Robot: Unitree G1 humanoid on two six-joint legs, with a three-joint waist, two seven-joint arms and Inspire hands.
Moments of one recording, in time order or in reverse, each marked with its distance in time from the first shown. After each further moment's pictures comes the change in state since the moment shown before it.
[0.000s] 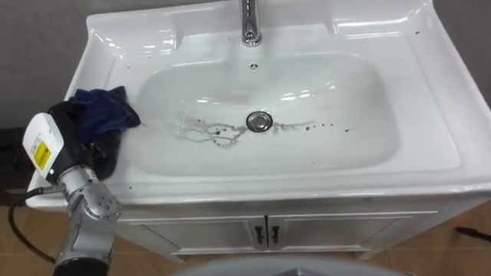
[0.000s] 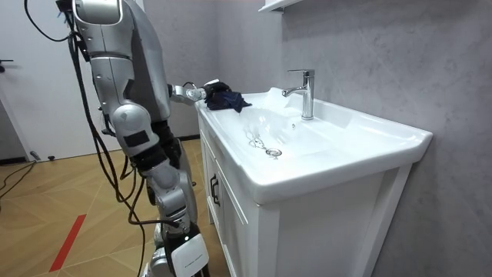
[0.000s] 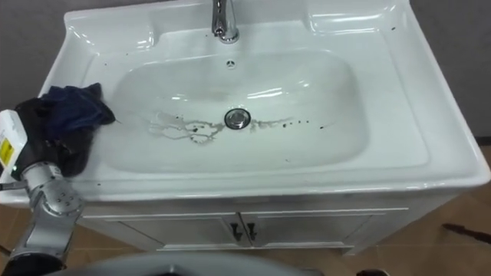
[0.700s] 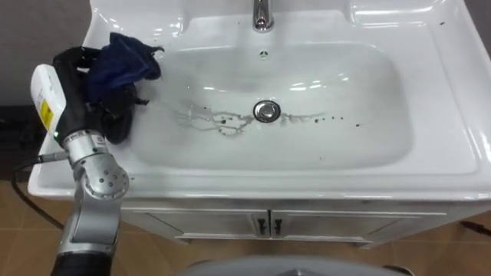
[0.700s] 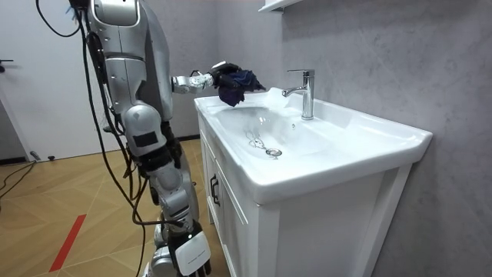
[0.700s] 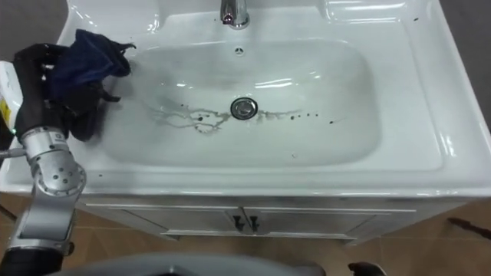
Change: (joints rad) left arm -0.001 -0.010 -0.064 -0.352 -0.074 -0.026 -0.032; right arm -0.024 0.012 -0.022 0.055 0.001 -0.106 0.006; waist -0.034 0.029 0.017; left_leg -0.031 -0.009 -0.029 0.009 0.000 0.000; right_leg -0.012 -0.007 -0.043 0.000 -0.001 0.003
